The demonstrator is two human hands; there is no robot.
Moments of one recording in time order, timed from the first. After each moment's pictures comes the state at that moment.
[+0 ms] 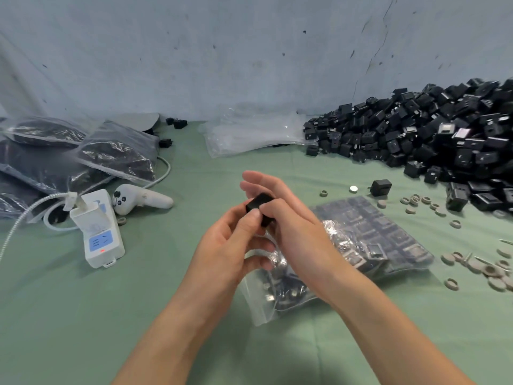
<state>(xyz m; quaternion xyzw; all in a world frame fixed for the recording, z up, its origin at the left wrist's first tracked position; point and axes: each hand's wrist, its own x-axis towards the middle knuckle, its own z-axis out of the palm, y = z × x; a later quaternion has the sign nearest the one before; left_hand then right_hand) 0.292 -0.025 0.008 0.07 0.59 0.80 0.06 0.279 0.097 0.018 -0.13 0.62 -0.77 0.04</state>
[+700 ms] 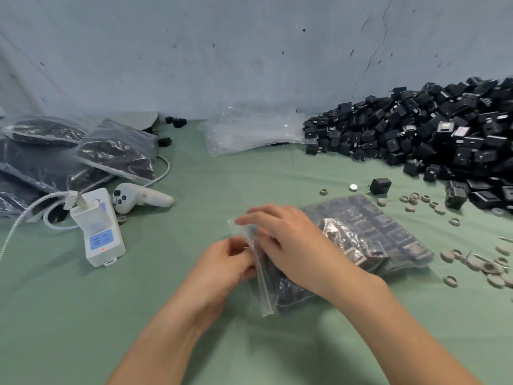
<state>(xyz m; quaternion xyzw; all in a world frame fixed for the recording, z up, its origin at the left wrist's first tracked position) 0.284 -0.038 -0.019 -0.02 0.71 0.69 0.12 0.266 0.112 -0.004 -0.26 0.92 -0.27 -0.11</state>
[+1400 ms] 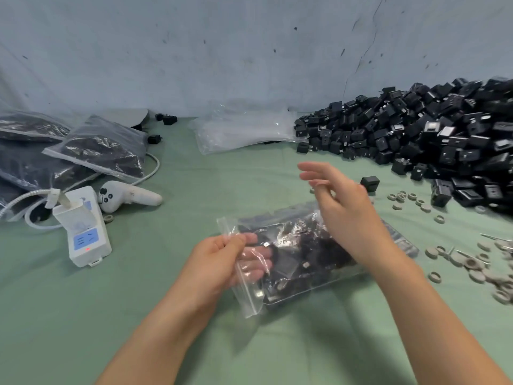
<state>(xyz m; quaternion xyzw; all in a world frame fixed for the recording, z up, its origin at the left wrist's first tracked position) 0.287 -0.028 -0.012 -0.07 0.64 0.75 0.13 0.255 0.178 0.010 -0.09 0.86 -0.47 -0.18</state>
